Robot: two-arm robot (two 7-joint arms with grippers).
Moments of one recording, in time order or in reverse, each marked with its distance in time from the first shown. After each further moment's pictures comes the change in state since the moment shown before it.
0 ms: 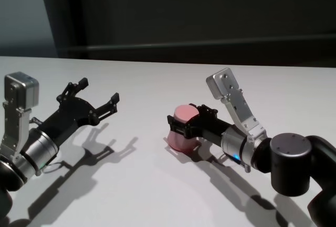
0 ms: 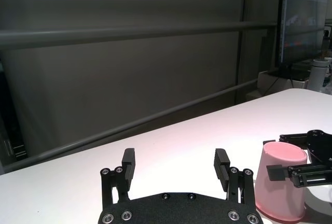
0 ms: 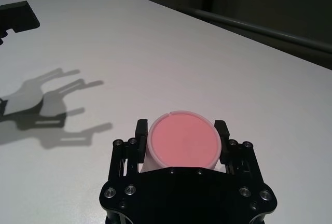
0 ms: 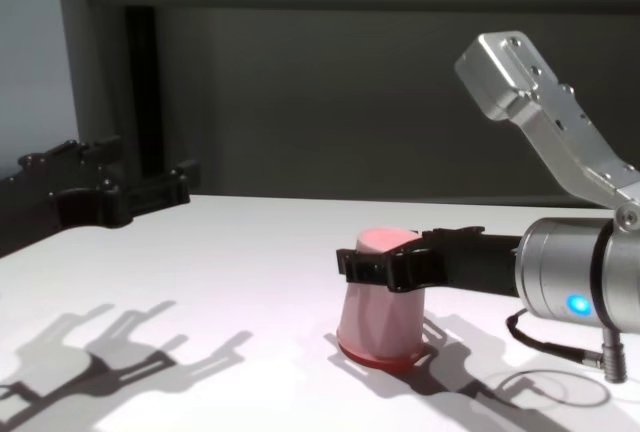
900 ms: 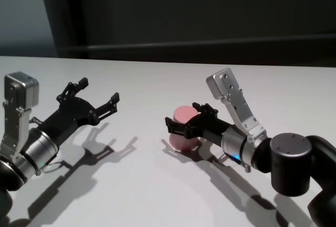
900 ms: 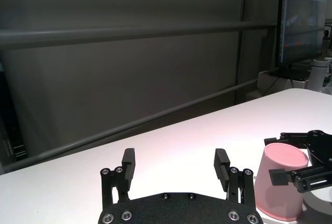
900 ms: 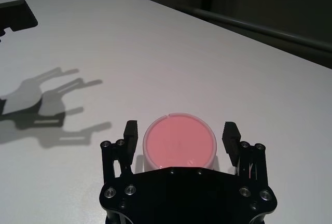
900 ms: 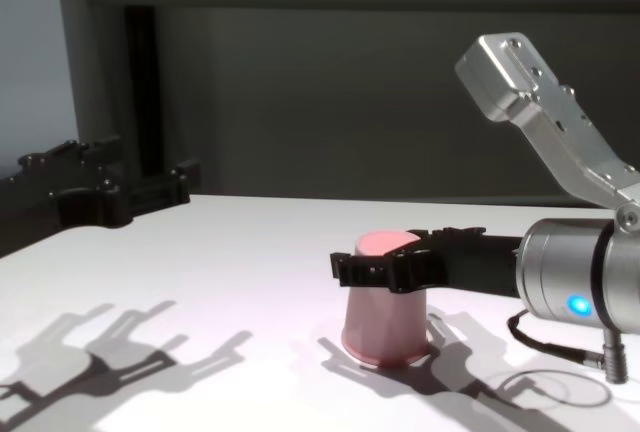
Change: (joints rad) left arm 0.000 0.000 0.000 0.000 0.000 0.000 0.000; right arm -0.002 0.000 0.003 0.002 0.001 0.002 0.002
